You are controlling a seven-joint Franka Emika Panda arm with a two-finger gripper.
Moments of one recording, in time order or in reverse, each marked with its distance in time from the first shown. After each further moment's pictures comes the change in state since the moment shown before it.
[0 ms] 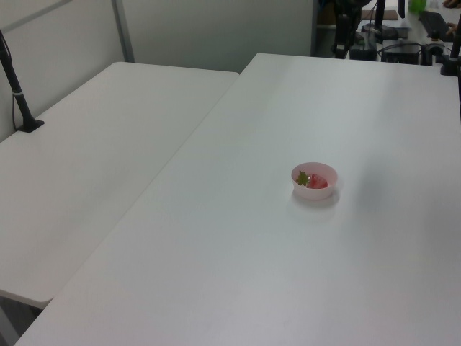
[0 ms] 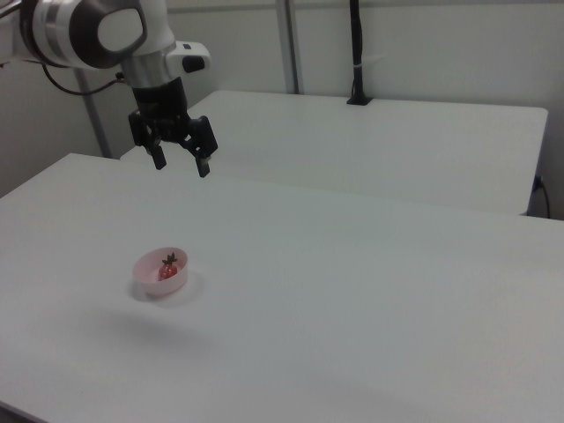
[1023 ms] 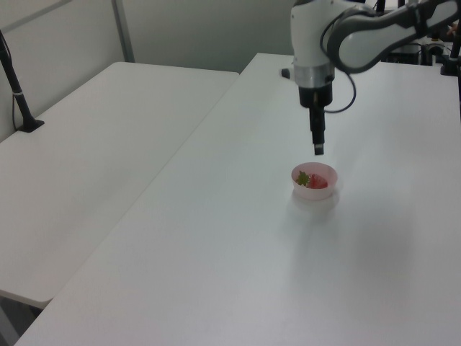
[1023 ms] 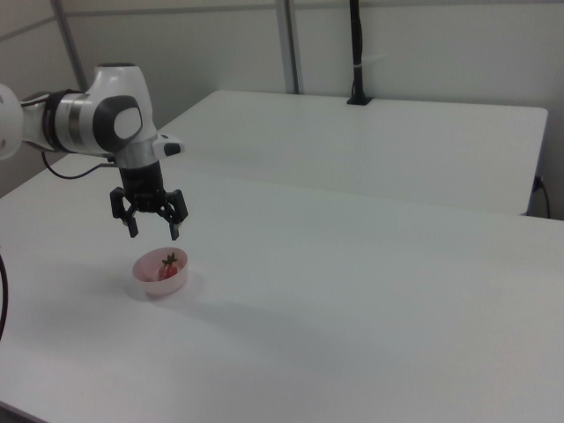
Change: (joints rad) arm 0.047 0.262 0.204 -0.114 -0.027 0.211 0.016
